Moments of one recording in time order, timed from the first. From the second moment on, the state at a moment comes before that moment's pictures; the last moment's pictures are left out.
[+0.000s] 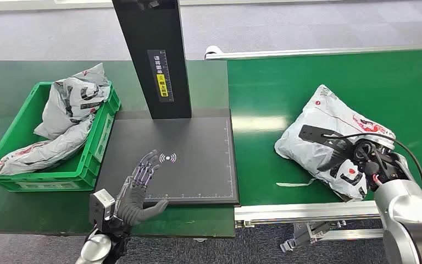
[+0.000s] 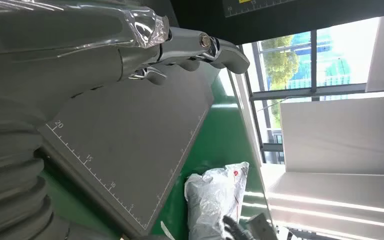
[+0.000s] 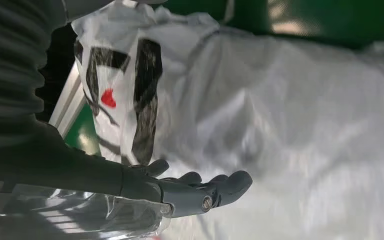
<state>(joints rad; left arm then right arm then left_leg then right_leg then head) -0.07 -0.06 -0.24 -1.32 0.00 -0.29 -0.58 -0.96 -0.29 0.30 -0.33 0.90 0.54 0.08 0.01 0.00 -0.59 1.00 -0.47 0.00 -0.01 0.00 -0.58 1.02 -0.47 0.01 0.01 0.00</state>
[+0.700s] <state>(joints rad) -0.05 -0.07 -0.21 -1.31 0.02 -0.24 -0.58 -0.96 -0.23 0.47 -0.30 1.04 0.57 0.09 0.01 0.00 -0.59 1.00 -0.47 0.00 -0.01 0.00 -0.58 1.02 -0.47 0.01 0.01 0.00</state>
